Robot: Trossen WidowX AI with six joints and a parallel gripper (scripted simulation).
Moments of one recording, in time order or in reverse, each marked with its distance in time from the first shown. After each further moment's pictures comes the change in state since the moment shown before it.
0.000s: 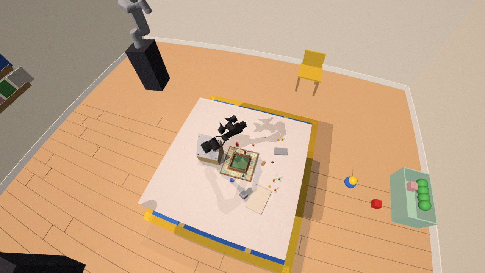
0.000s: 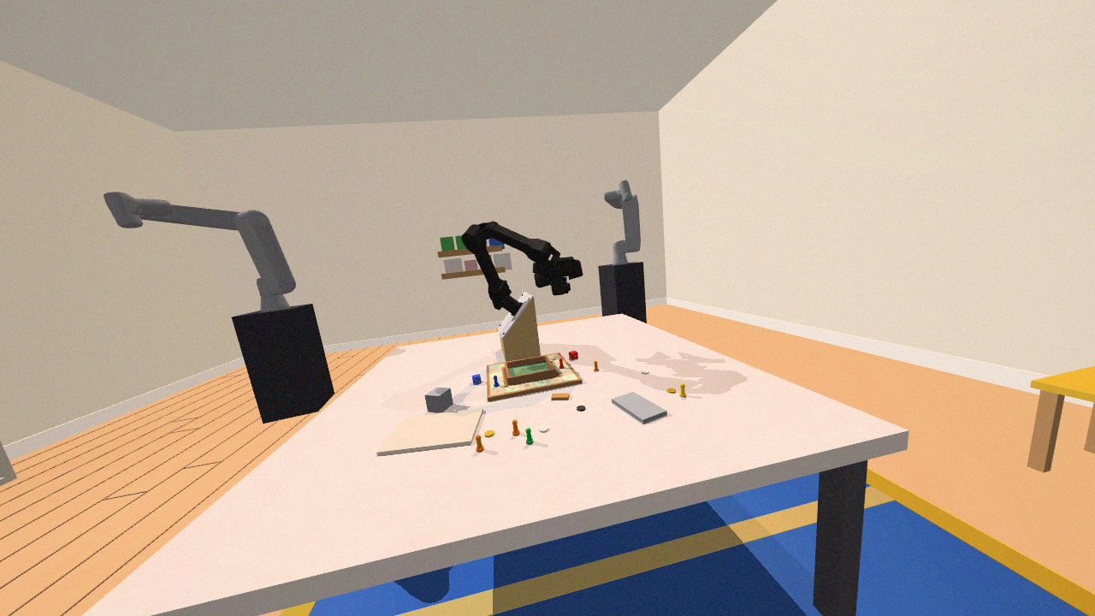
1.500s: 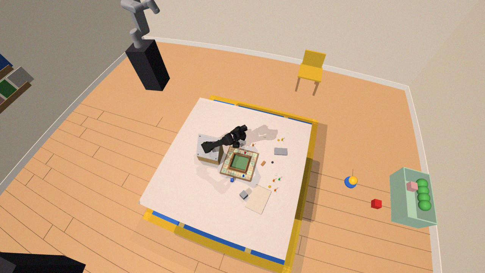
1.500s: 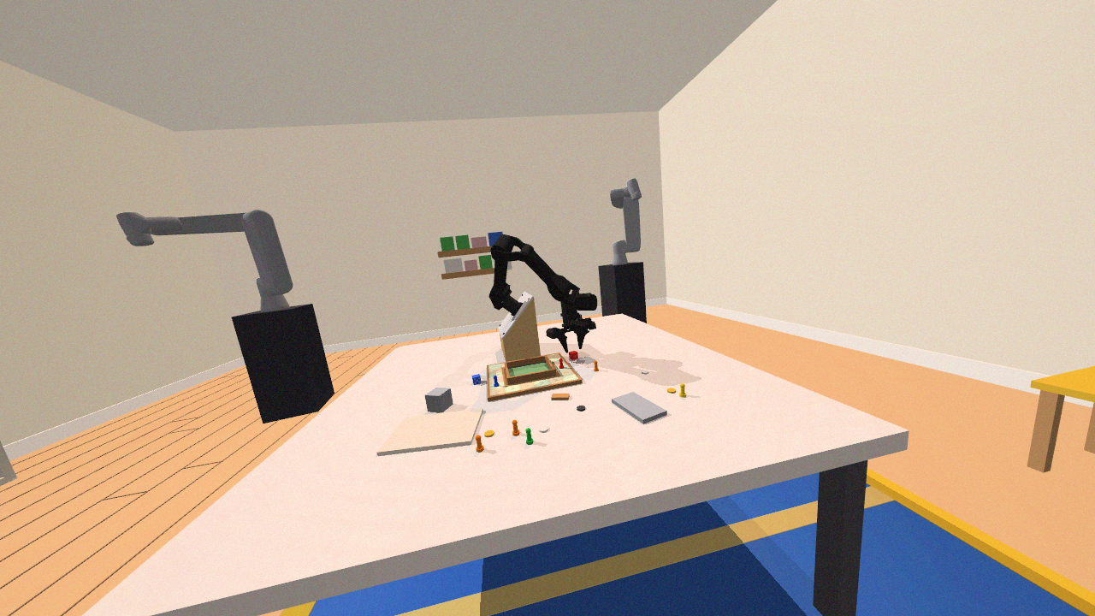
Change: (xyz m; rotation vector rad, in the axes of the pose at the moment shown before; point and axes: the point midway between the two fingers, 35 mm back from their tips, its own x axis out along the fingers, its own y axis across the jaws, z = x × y) arm -0.020 -0.003 0.263 -0.544 -1.147 -0.627
